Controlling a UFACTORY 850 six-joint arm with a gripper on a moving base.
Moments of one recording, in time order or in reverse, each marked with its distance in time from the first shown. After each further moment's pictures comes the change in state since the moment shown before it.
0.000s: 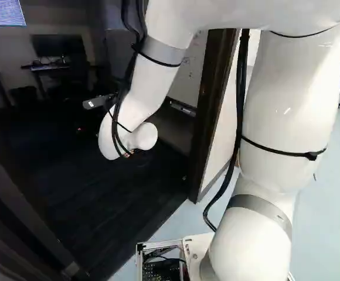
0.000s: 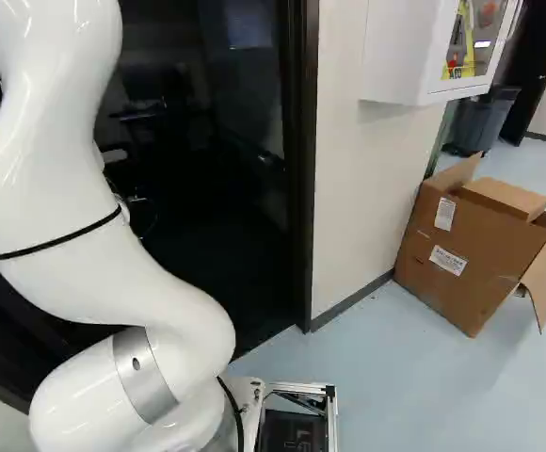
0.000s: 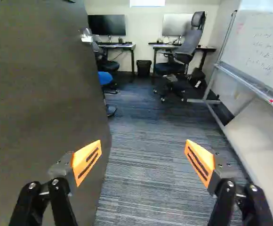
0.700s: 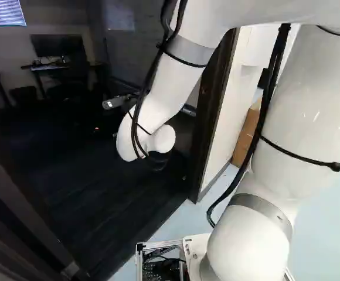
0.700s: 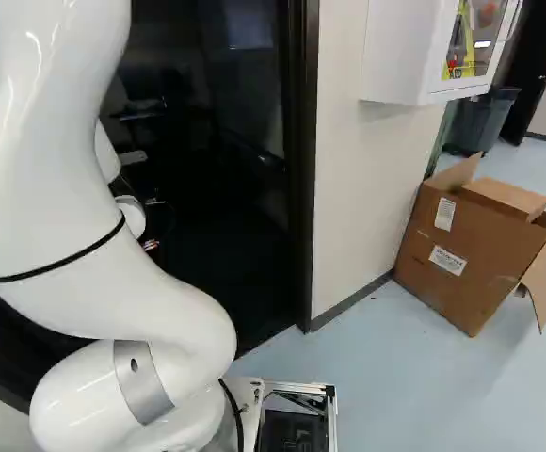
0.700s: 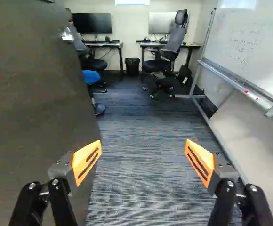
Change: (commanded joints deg) arm -4.8 6.9 7.4 0.0 0.0 0.0
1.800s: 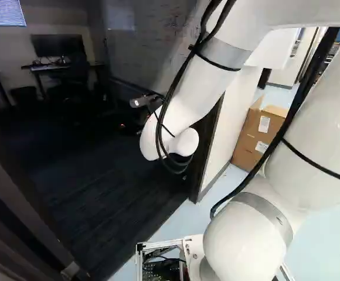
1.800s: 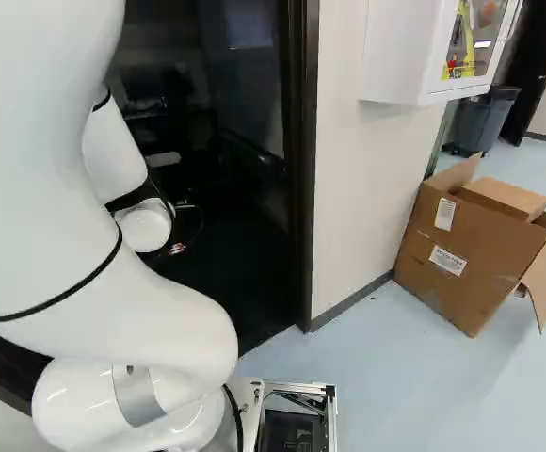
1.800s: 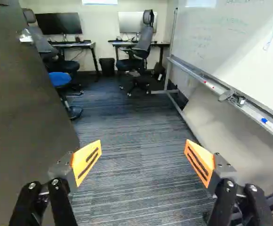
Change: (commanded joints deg) arm -10.4 6.8 6.8 0.0 0.0 0.0
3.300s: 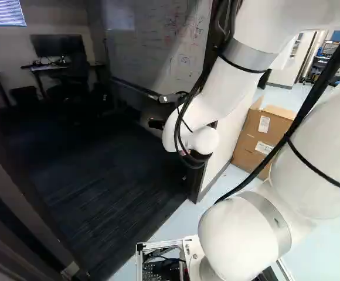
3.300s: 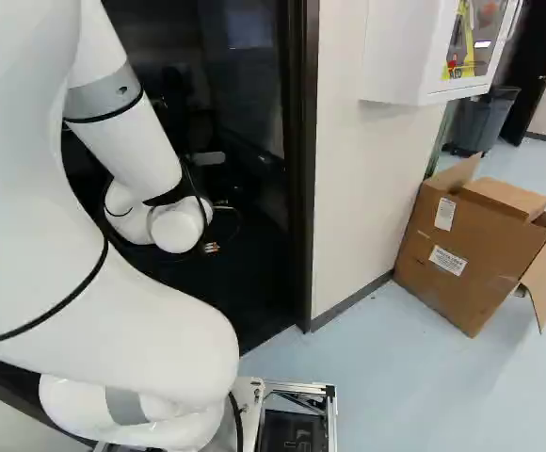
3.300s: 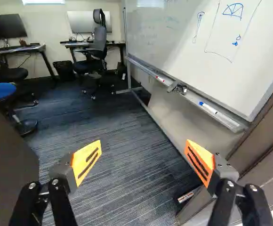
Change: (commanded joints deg) arm -14.8 2.7 2.6 0.0 0.0 0.0
